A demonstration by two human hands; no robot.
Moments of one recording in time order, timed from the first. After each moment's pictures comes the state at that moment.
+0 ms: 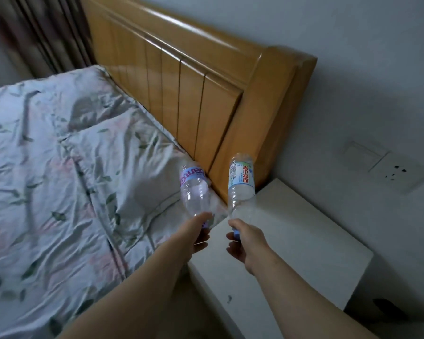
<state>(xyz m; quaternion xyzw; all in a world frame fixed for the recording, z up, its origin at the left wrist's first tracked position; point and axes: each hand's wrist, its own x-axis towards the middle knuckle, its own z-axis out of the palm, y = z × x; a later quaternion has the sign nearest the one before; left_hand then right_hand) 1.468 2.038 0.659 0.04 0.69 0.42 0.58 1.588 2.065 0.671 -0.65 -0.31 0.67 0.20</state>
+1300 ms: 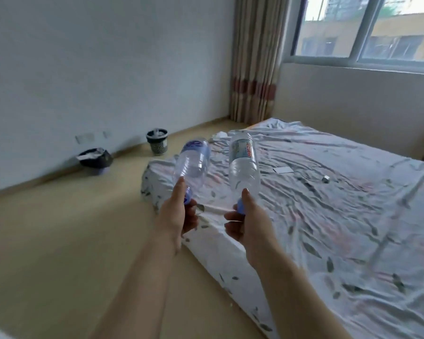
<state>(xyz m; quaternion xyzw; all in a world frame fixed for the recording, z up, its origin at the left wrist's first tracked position) 1.292 1.343 0.803 -0.26 0.58 0.77 -0.11 1.266 1.466 0.797 -0.09 -0.60 0.78 -0.15</state>
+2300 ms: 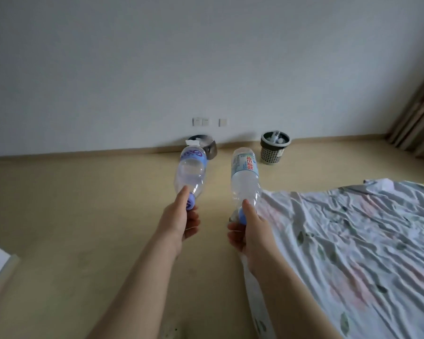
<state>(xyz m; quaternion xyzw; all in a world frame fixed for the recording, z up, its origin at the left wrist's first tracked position) 0.988 0.901 0.746 -0.50 0.46 0.69 -0.27 0.894 0.992 0.733 0.03 -0.64 0.66 -0.40</state>
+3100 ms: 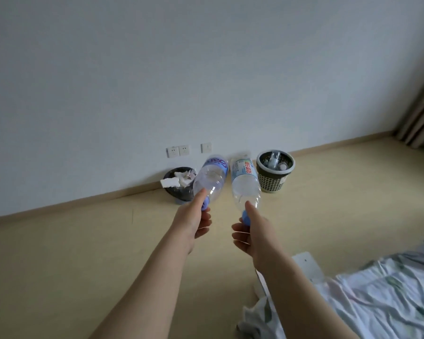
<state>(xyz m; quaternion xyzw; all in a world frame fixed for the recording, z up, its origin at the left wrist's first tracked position) 0.590 0.487 0.725 -0.49 0.53 0.66 -0.18 0.519 0.592 0.720 -0.05 -0.64 0.65 -0.41</state>
